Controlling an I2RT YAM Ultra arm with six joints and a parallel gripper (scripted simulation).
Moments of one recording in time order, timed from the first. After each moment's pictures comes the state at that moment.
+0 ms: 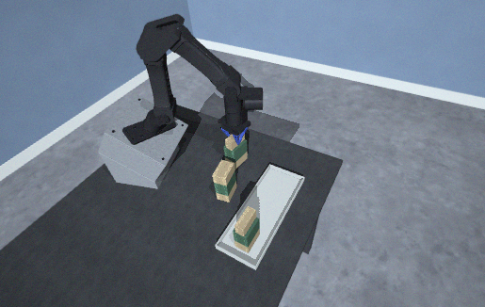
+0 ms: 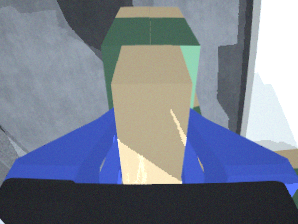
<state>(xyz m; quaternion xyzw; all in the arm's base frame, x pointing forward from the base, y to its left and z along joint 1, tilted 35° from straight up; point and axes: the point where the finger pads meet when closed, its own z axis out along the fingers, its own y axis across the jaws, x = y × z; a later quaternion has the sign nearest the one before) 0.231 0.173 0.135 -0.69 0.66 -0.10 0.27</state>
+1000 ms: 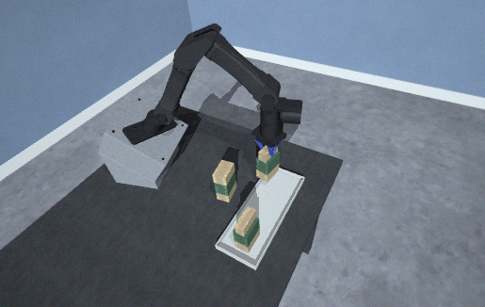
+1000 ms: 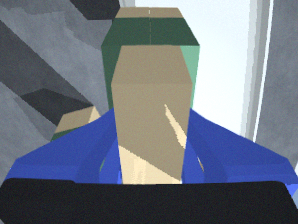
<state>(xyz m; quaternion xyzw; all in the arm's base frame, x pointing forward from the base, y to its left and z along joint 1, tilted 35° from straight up) 0.344 0.192 0.207 -0.68 0.67 -0.10 0.28</state>
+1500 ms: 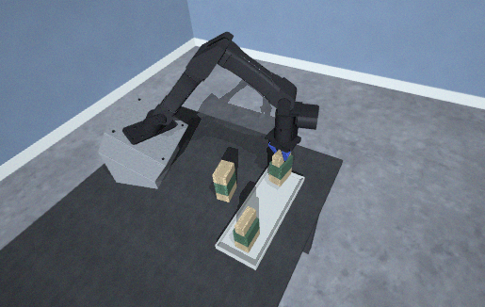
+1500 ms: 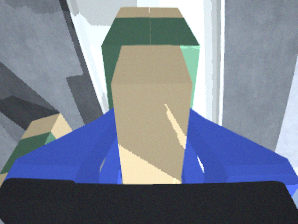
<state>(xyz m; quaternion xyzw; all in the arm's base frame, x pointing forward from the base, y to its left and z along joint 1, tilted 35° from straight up) 0.386 0.201 0.234 -0.69 0.66 -0.10 0.28</state>
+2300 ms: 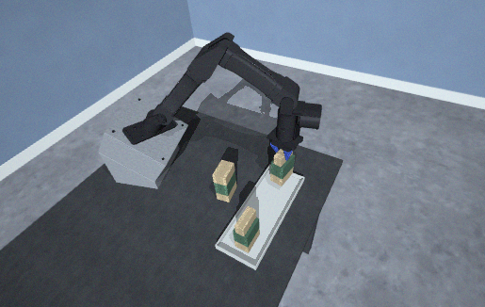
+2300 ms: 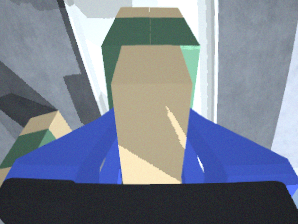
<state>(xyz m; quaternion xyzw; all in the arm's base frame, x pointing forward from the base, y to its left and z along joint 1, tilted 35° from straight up) 0.388 0.200 0.242 -0.69 0.66 -0.10 0.28</state>
